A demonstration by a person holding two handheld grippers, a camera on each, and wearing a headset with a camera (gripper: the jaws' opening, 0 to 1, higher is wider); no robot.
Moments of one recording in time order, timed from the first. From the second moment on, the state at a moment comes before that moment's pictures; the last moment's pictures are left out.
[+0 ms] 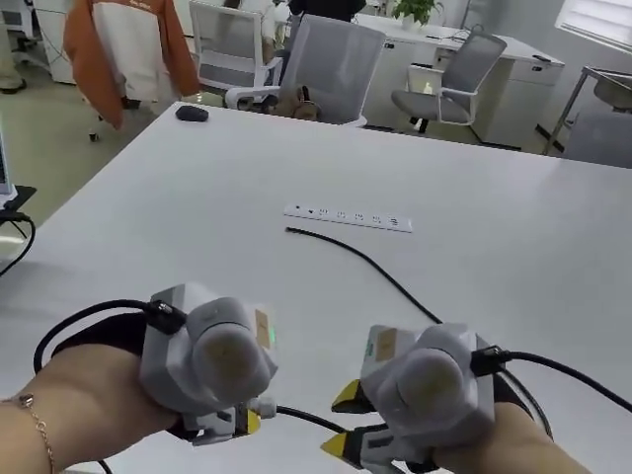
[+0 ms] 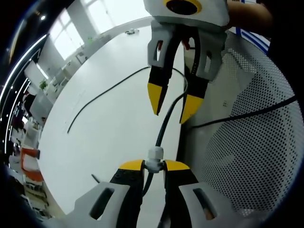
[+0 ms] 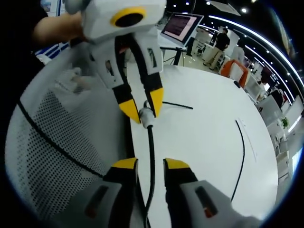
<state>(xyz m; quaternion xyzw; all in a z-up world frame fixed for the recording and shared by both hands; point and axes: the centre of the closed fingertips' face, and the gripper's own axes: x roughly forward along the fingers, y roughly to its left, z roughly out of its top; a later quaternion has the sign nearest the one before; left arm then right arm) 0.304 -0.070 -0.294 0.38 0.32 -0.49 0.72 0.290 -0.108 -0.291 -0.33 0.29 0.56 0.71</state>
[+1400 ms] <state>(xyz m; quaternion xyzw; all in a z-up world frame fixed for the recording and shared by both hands) 0.306 -0.062 -0.288 0.37 0.32 -0.48 0.73 0.306 -0.148 -0.305 -0.36 0.32 0.52 0.70</state>
